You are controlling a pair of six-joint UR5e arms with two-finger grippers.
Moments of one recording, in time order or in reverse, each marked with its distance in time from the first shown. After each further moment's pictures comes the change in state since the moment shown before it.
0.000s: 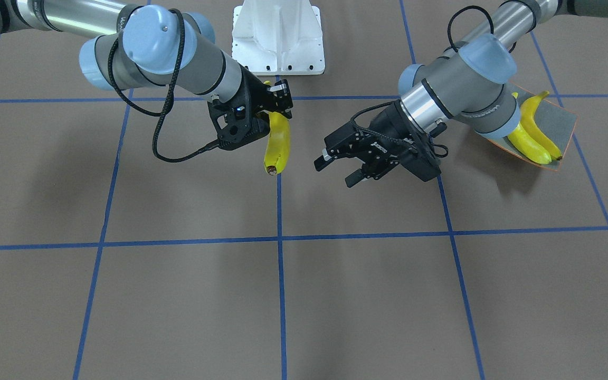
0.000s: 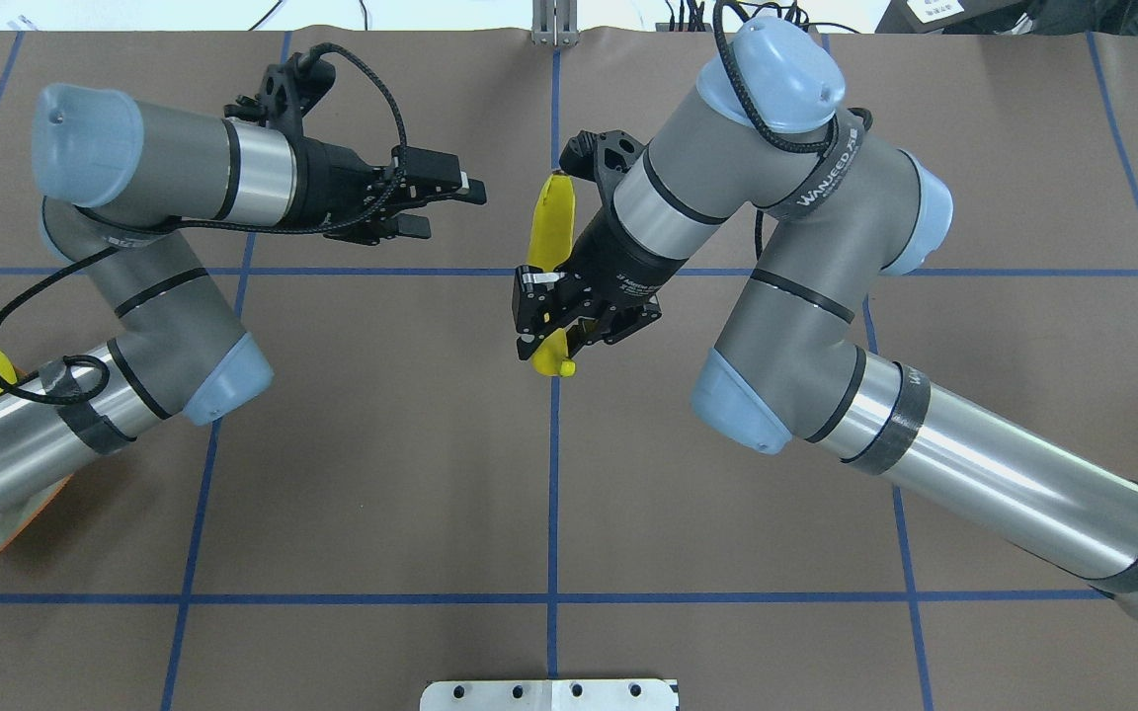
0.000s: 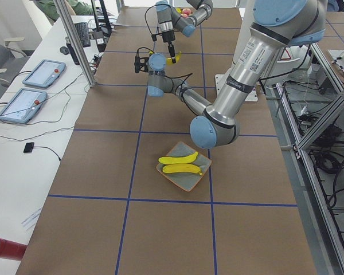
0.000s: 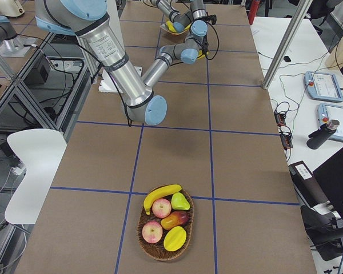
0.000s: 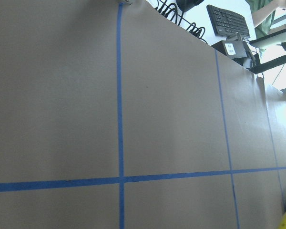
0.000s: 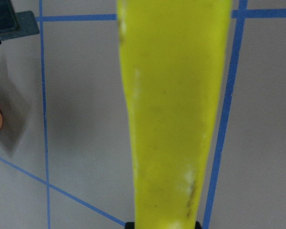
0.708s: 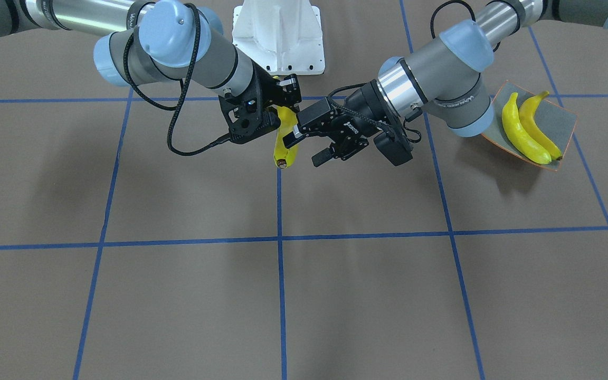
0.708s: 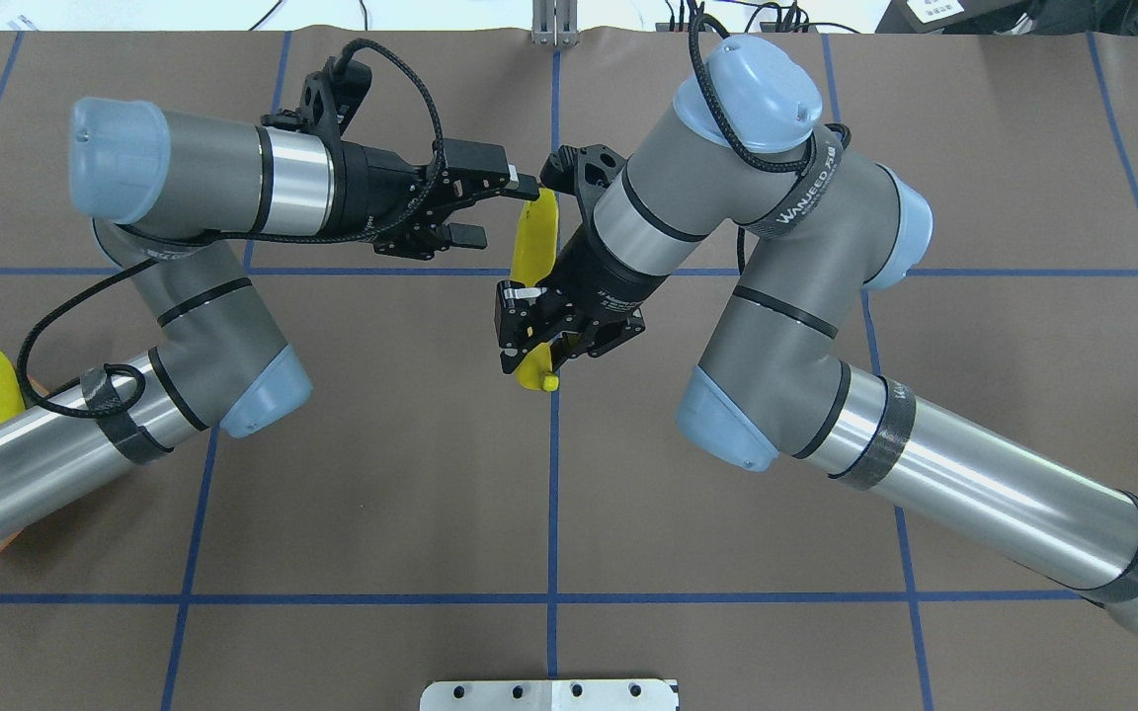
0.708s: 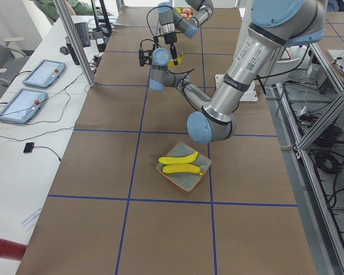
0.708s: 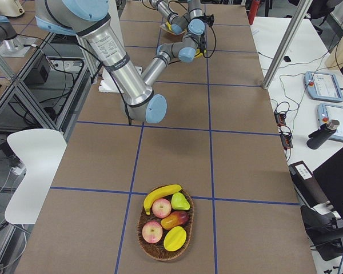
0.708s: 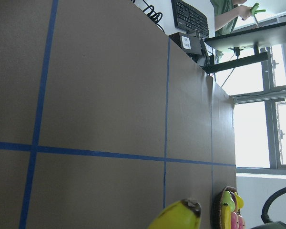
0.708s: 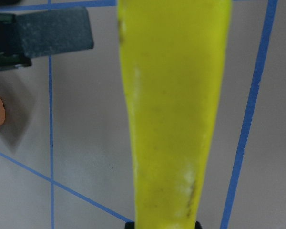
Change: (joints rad) left arm 0.039 -0.037 0.004 -0.086 0.025 -0.138; right arm -0.017 0.007 0.005 0.001 -0.012 0.009
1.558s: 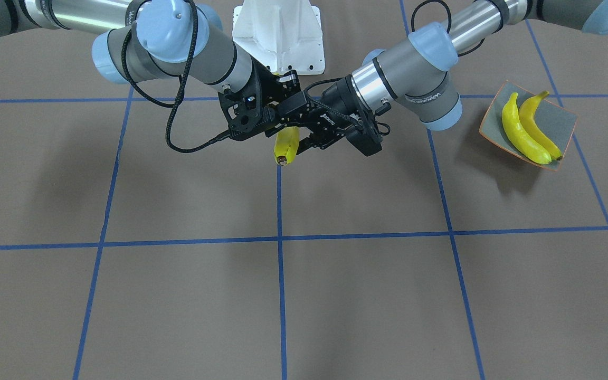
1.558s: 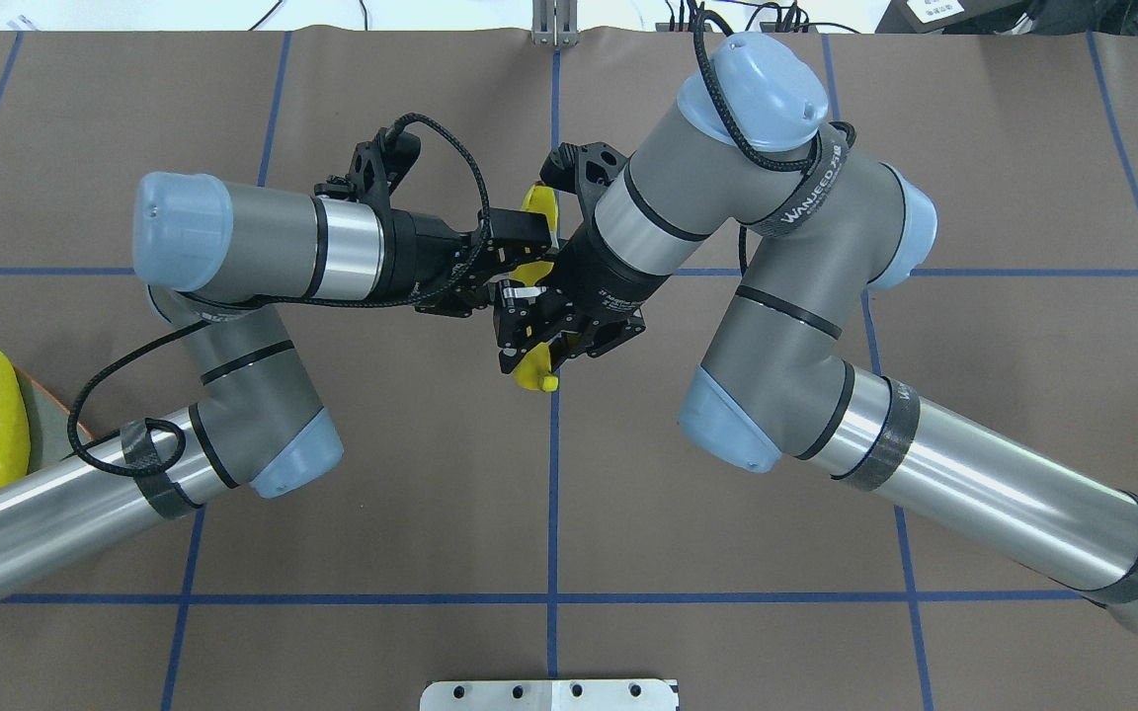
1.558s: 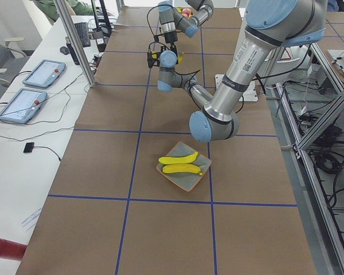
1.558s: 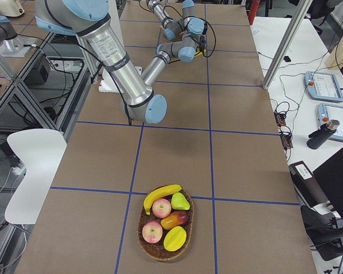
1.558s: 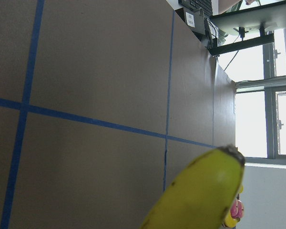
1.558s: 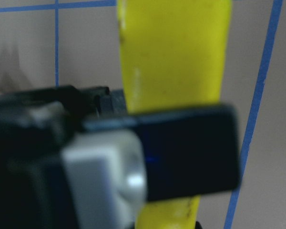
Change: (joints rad) left arm 0.098 -0.002 0.001 -0.002 0.055 -0.002; right arm 0.001 -0.002 0.010 0.003 0.002 0.005
